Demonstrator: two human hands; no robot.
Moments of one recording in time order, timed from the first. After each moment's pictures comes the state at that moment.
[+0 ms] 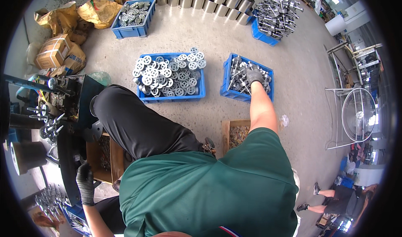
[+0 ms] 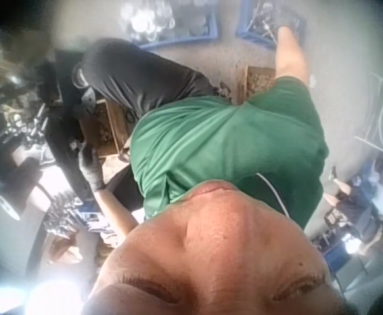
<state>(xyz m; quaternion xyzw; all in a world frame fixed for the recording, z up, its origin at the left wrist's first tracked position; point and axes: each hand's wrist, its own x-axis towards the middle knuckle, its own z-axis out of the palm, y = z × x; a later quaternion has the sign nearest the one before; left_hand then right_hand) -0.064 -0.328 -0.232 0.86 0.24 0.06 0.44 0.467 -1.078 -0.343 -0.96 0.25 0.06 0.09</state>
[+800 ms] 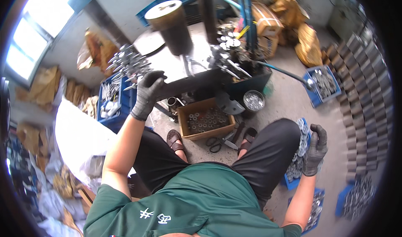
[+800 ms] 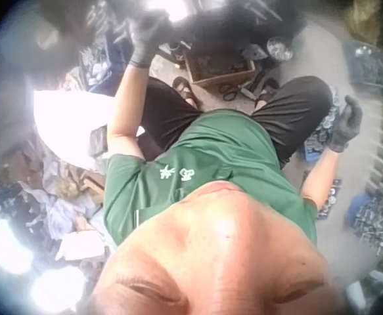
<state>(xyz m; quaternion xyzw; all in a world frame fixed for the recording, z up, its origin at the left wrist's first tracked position) -0.129 -0.267 -0.151 0.64 0.35 0.48 0.50 0.368 -0.629 -0.203 -0.64 -0.46 -0.01 0.61</state>
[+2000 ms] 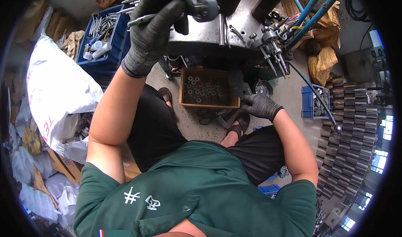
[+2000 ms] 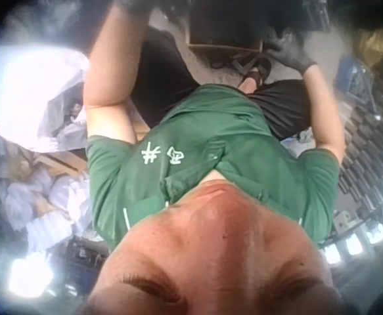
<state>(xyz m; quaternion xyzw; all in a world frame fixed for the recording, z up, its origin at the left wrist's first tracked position) -0.157 -0.249 -0.083 0.61 0.16 0.63 0.45 0.205 -0.352 -0.223 -0.49 -0.79 0.35 -0.13</state>
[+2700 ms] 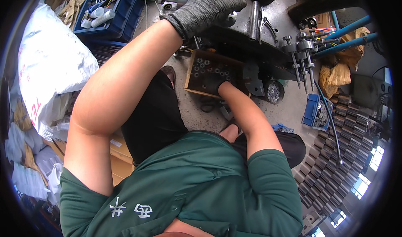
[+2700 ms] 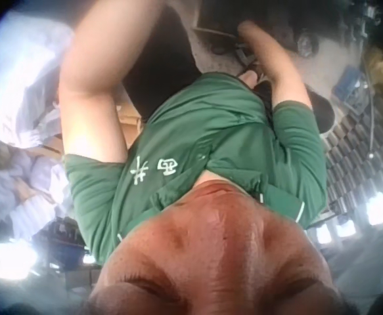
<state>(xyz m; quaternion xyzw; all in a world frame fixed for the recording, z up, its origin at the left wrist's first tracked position) -0.127 -0.163 -0.180 0.67 0.53 0.37 0.35 0.023 -0.295 -0.414 -0.37 -0.87 0.25 -0.19</state>
